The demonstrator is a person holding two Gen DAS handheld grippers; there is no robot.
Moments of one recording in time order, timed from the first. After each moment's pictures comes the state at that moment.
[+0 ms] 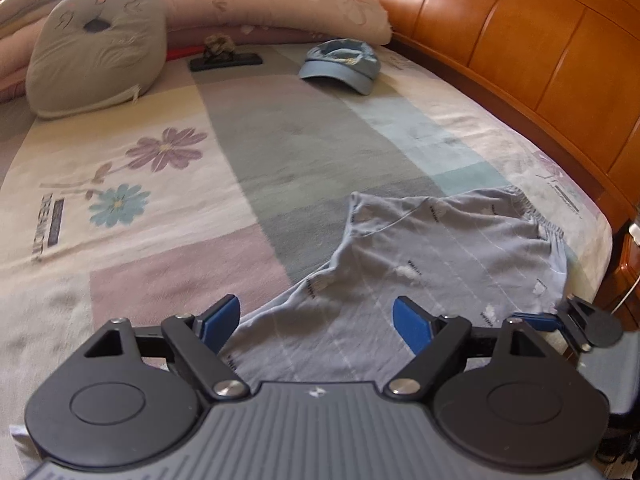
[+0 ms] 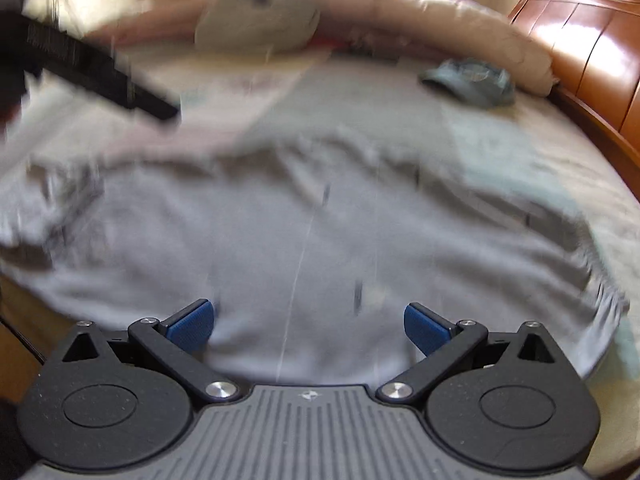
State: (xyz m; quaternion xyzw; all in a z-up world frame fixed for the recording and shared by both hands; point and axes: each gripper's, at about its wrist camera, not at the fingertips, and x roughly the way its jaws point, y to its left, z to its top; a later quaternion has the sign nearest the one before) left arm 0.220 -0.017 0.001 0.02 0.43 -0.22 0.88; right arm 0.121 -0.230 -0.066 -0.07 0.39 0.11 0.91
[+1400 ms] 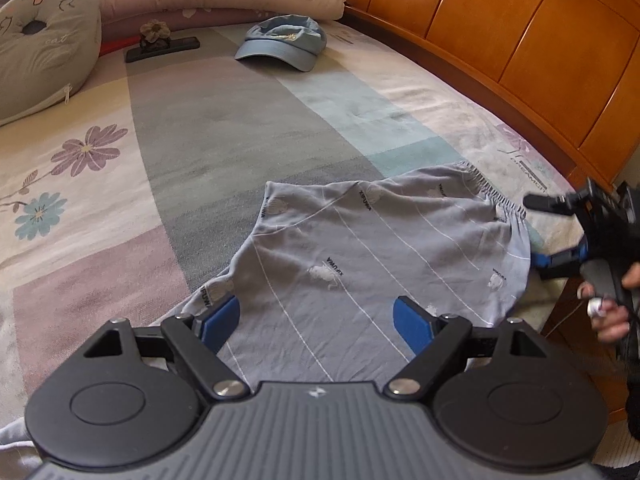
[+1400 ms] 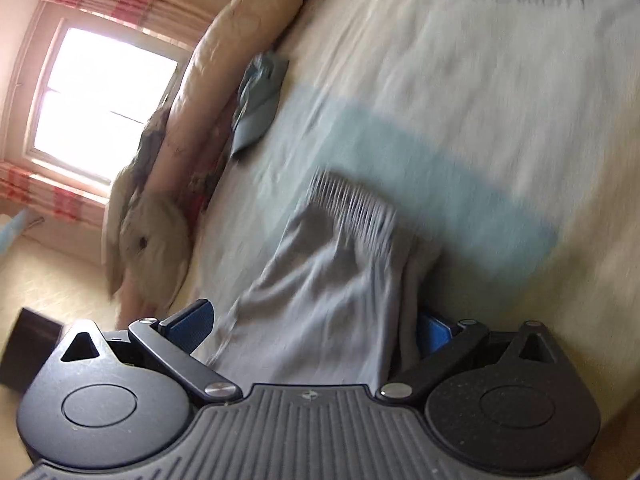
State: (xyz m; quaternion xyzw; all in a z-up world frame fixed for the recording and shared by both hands) left arm 0.220 -0.086 -0.004 0.03 0.45 -0.27 0.85; right arm 0.152 -0.473 -0.092 0.50 0.33 0.06 0.80
